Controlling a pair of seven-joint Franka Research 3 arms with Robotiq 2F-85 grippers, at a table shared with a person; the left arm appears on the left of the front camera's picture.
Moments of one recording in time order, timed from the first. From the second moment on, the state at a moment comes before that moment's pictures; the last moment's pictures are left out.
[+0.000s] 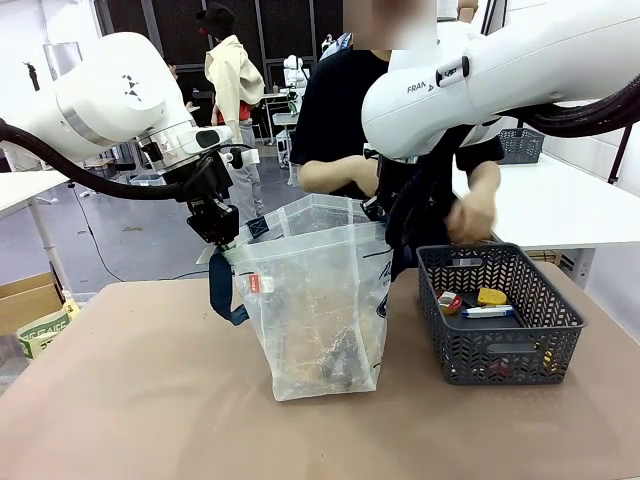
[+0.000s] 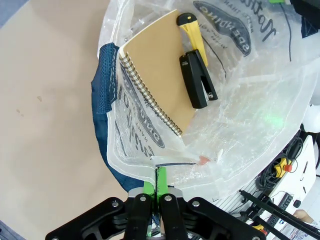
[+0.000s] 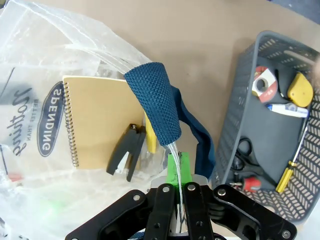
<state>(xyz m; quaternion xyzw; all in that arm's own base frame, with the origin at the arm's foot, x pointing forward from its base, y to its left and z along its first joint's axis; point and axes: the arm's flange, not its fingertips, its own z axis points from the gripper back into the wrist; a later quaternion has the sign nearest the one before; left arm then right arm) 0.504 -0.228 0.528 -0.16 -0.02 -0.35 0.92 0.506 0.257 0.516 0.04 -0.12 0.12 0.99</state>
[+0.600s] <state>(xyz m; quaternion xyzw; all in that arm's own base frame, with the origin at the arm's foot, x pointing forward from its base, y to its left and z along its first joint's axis) 0.504 -0.228 0.528 -0.16 -0.02 -0.35 0.92 0.506 0.257 0.516 0.04 -0.12 0.12 0.99</state>
